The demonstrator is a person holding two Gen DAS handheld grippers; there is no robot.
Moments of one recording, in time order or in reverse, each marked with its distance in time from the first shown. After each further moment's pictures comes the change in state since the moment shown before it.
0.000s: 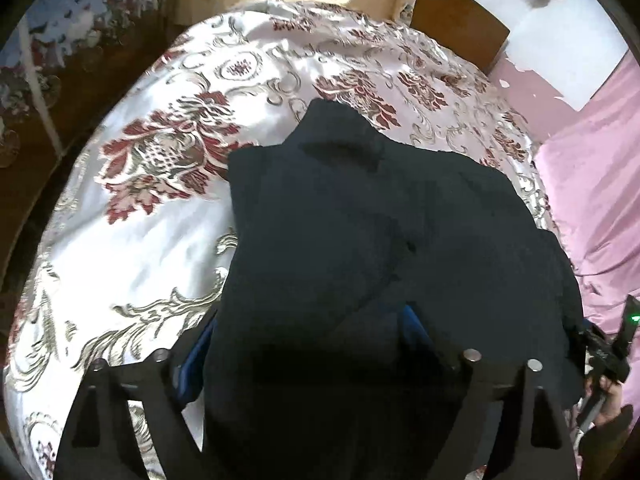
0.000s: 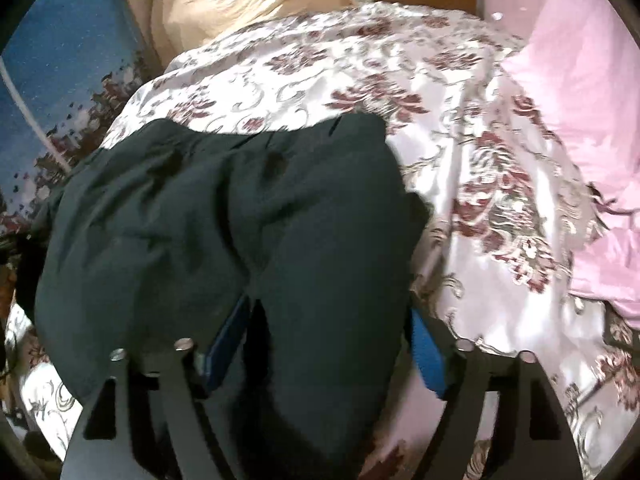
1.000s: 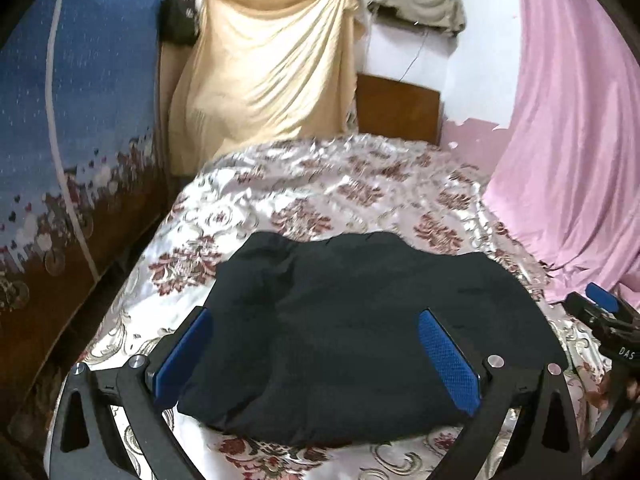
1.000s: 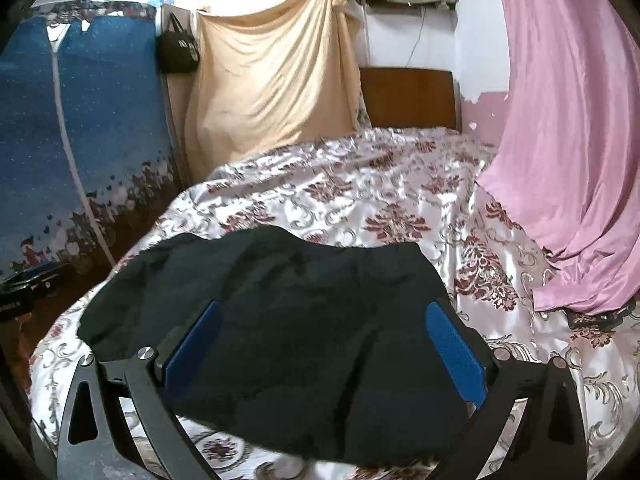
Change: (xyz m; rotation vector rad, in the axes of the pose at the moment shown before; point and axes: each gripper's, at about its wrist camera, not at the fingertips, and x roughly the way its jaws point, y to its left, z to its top) left arm -0.156 -0.101 -0.109 0.232 -0.506 0.056; right arm -0.159 0.114 -0.075 -0.011 -0.479 -0.033
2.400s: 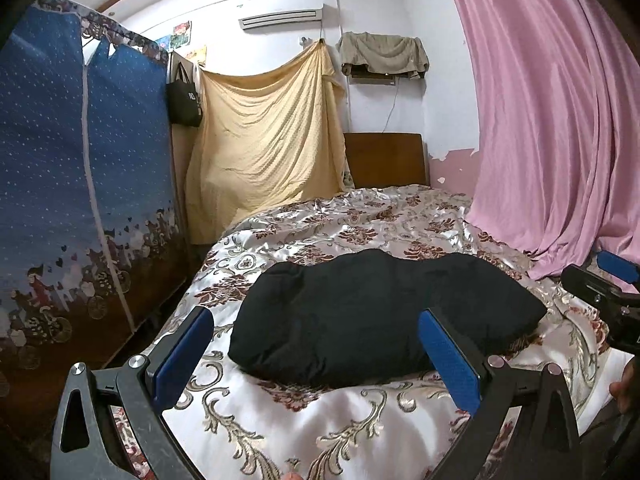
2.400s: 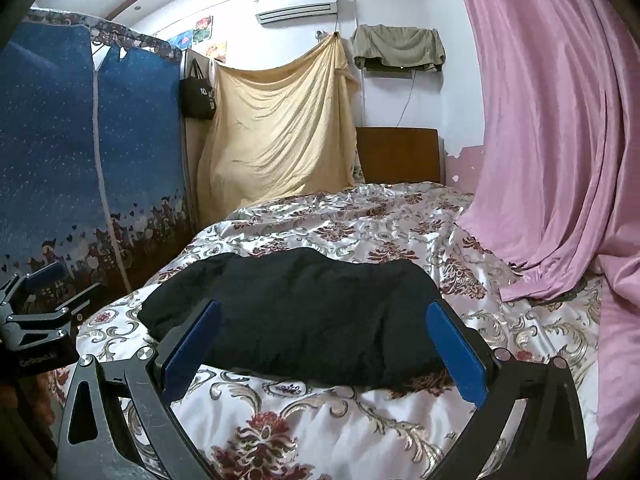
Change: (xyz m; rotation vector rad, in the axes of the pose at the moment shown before) left arm -0.134 -0.023 -0.096 0.138 -0.255 0.076; right arm -0.161 0.077 -0.083 -0.013 -0.220 -0.058
